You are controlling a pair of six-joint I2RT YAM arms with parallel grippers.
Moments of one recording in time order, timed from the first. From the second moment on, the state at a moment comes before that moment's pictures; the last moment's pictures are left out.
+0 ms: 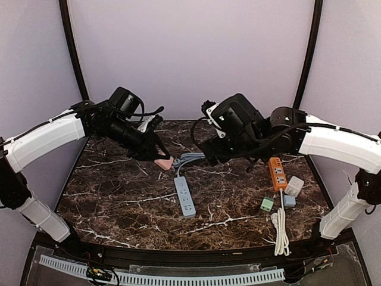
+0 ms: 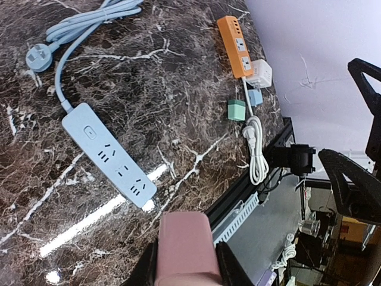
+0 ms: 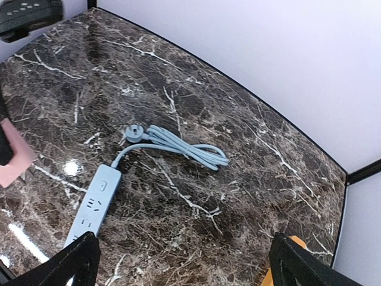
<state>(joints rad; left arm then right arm) -0.70 1.49 1.43 -0.86 0.52 -0.56 1.17 1.52 1.54 -0.80 0.62 0.19</state>
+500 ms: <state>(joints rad) -0.85 1.54 1.55 -0.94 0.23 -0.85 0.91 1.47 1.46 -0.87 0.42 0.34</state>
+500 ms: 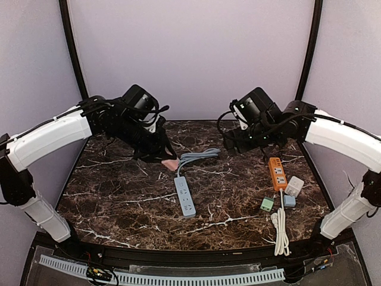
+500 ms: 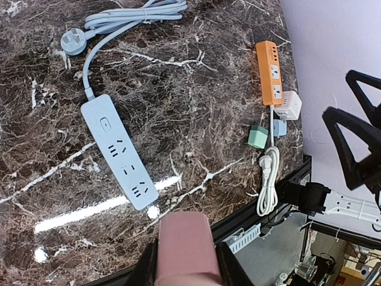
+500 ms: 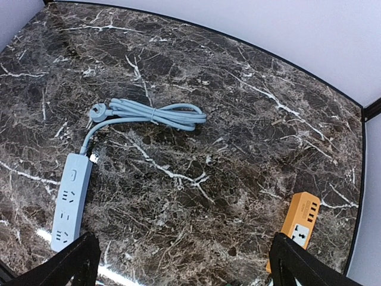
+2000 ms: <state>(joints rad) -0.93 1.95 1.66 -1.03 -0.02 -1.15 0.78 1.34 1.25 -0.76 0.08 0.24</state>
